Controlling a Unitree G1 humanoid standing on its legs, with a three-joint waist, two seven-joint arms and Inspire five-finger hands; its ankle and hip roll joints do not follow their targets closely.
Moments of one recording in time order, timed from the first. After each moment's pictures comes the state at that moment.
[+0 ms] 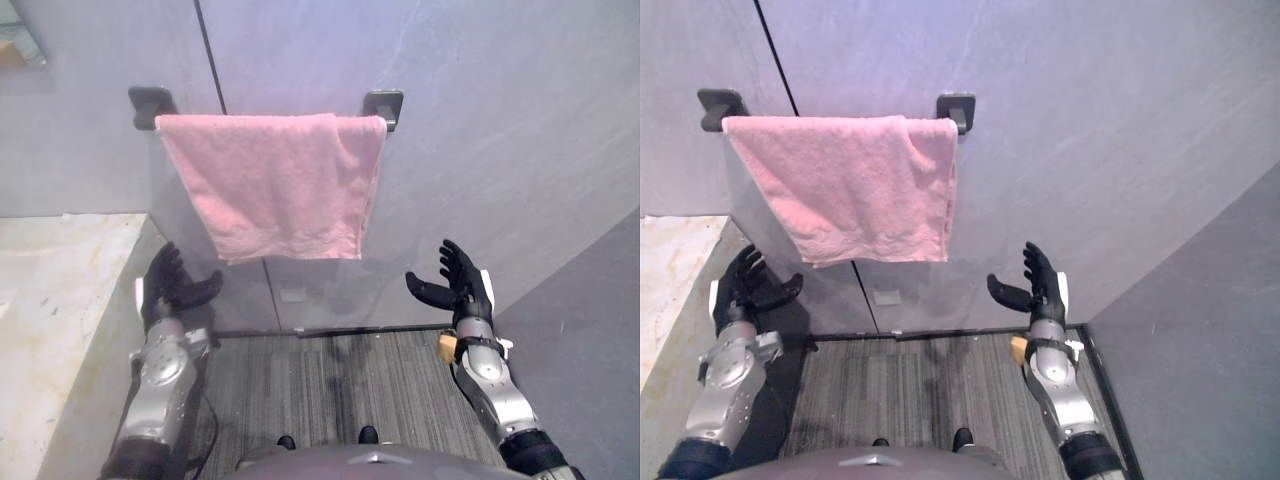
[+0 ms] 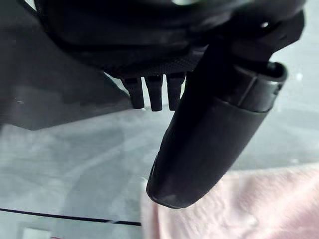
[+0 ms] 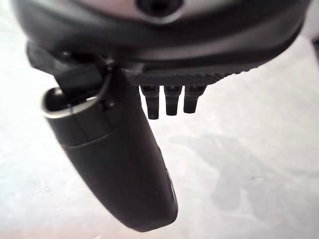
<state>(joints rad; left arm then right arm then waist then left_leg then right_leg) 0.14 0.35 0.01 0.24 -0.40 -0.11 0.41 0.09 -0.35 0.19 0.29 0.28 -0.16 -0.38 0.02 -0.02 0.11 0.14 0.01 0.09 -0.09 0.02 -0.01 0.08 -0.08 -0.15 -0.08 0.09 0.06</state>
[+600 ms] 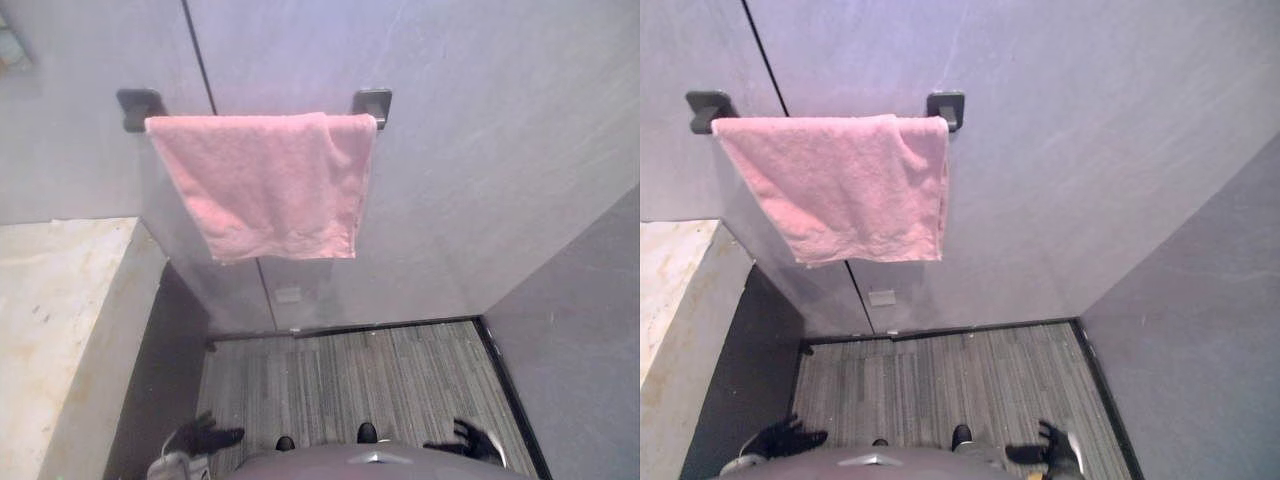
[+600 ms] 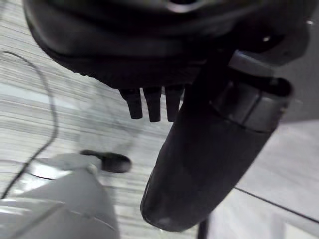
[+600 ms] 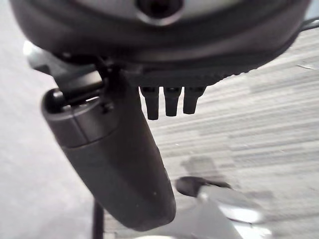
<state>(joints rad) 0.06 0.28 -0.10 1.31 -0.60 -0.04 -0.03 0.16 -0.23 0.22 1.18 0.27 -0.13 -0.16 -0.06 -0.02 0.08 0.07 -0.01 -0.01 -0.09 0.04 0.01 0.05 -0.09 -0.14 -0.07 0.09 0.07</state>
